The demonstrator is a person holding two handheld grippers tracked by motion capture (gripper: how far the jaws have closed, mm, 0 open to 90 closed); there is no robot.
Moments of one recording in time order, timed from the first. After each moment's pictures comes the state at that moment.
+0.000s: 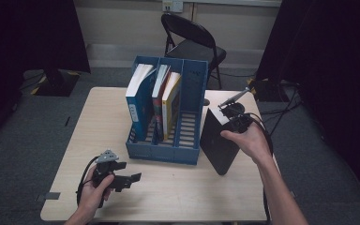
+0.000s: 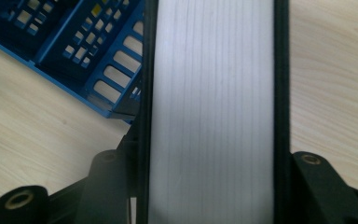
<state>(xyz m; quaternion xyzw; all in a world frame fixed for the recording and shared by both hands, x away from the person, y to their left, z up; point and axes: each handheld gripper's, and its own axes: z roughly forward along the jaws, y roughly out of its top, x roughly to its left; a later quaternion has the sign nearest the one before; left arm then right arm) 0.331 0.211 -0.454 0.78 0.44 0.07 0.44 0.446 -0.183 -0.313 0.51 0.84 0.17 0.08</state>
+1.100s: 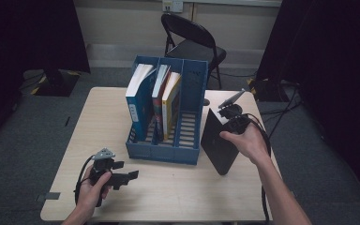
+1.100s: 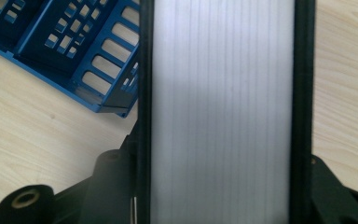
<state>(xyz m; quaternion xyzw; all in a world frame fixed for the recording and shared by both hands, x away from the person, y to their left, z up) 0.337 0.220 -0.456 0.77 0.46 0.05 0.45 0.447 -0.180 -0.318 0.52 0.84 0.14 0.09</state>
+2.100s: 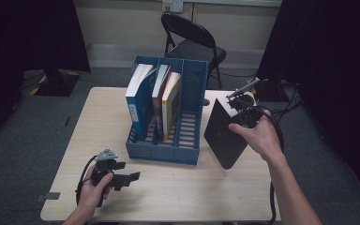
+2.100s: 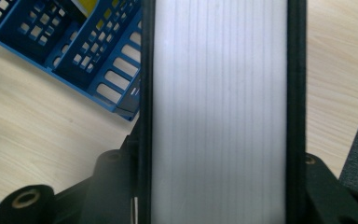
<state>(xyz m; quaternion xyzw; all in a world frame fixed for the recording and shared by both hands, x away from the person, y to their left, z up) 0.336 0.214 -0.457 0.78 0.45 0.06 0.43 0.433 -0.192 -0.270 0.52 0.83 0.17 0.11</state>
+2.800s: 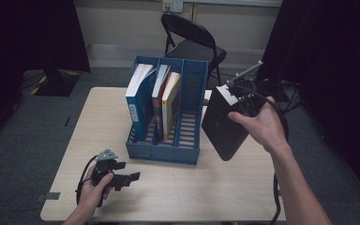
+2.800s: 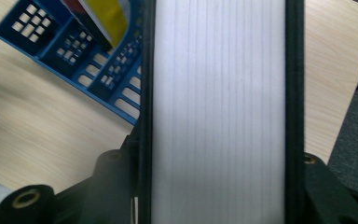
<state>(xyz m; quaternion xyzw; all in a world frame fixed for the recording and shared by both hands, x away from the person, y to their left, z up) 0.336 0.214 -0.457 0.78 0.45 0.06 0.44 0.425 -0.177 -0.219 0.51 0.83 0.19 0.13</state>
